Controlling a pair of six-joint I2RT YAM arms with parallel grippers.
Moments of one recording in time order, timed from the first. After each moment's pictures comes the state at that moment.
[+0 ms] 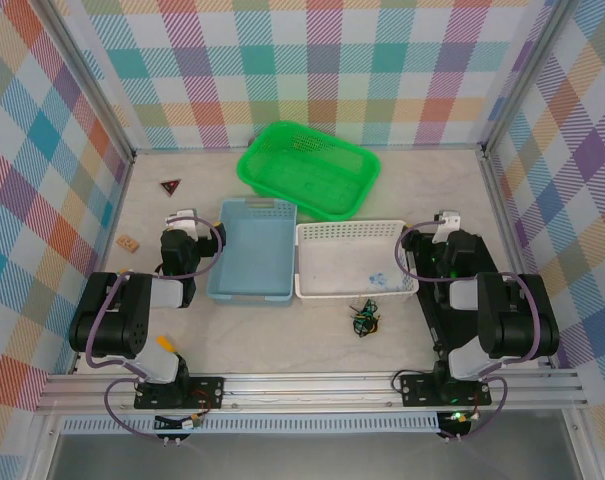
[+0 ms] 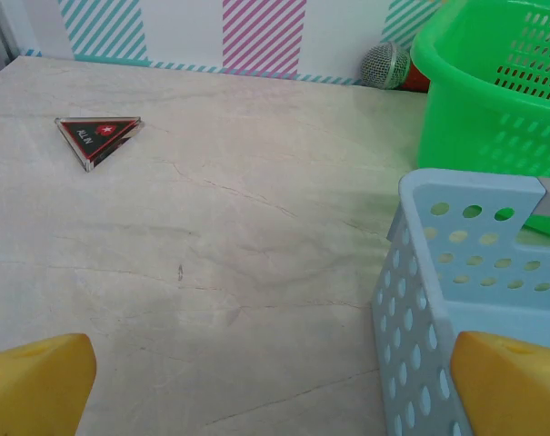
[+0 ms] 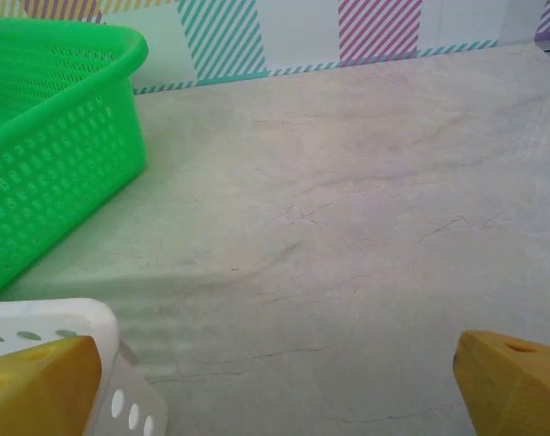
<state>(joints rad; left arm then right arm) -0.04 1.56 0.42 0.82 -0.05 -0.11 -0.04 1.52 0.36 0.84 -0.14 0.09</state>
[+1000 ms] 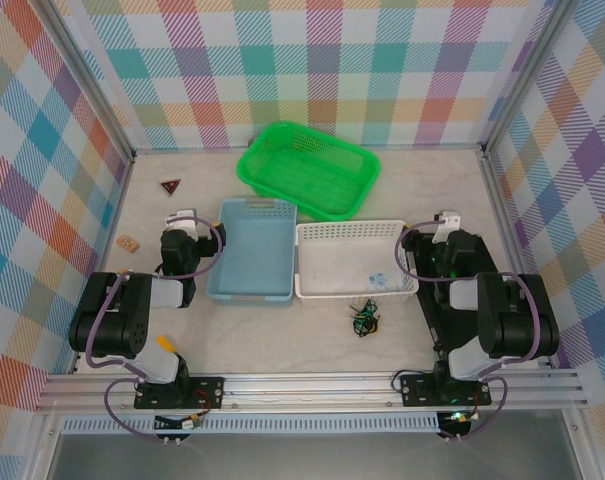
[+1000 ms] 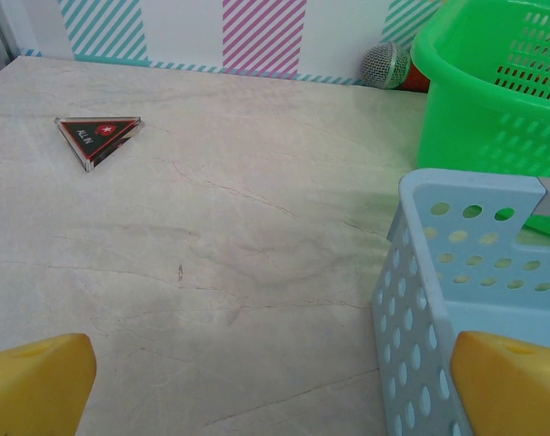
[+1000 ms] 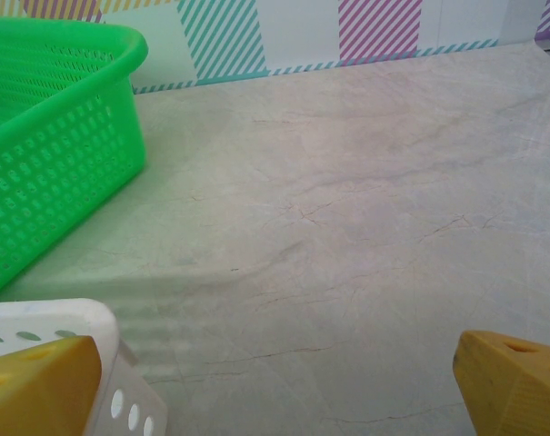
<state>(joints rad) -0.04 1.56 0.42 0.82 -0.05 -0.11 -0.04 1.52 0.37 0.83 -0.14 0.09</state>
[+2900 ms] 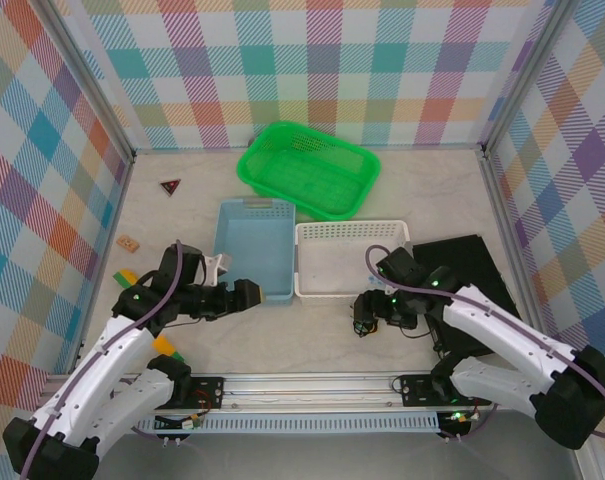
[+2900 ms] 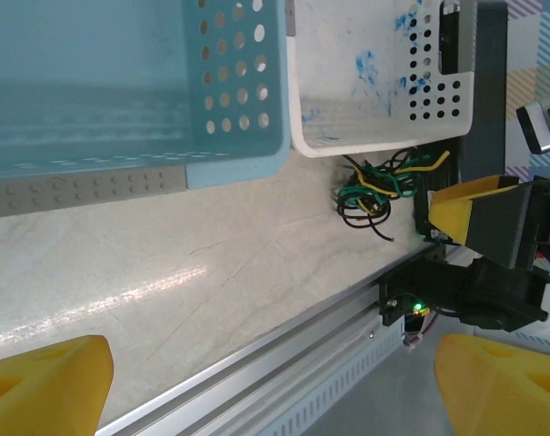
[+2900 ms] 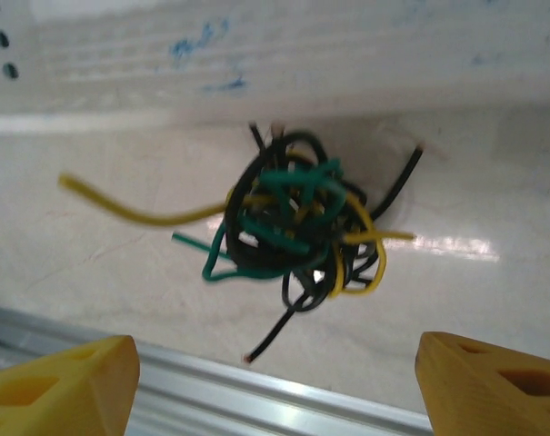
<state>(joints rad) -0.41 0.78 0.72 -0.85 0.56 -0.63 0.70 1.03 0.74 -0.93 -0.19 0.75</state>
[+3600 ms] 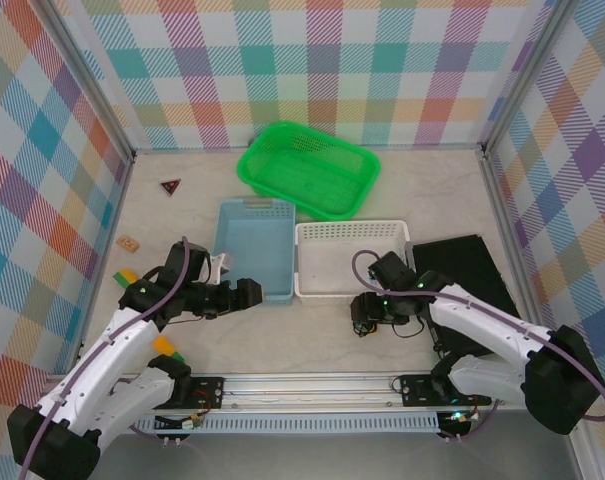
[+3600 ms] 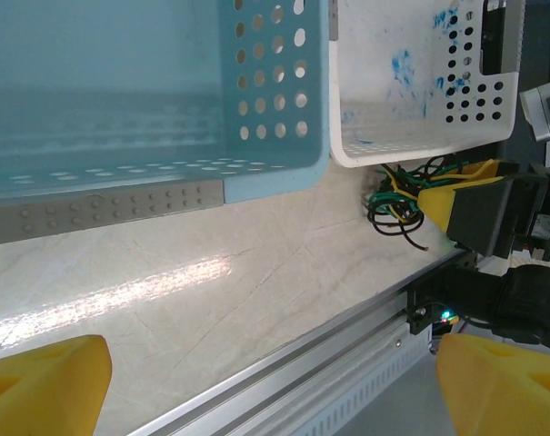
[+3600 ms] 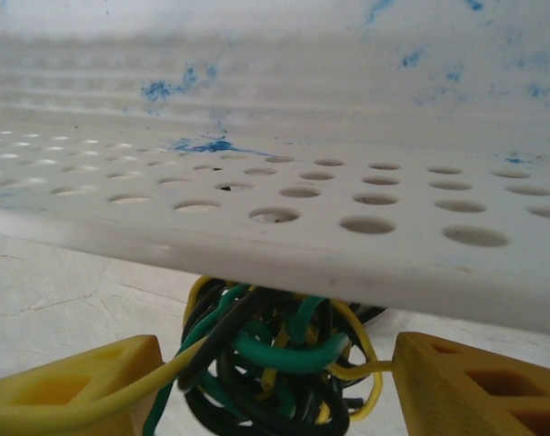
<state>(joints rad) -0.41 0.83 0.72 -0.84 0.51 -0.61 0.70 1.12 0.63 -0.71 -0.15 0.64</state>
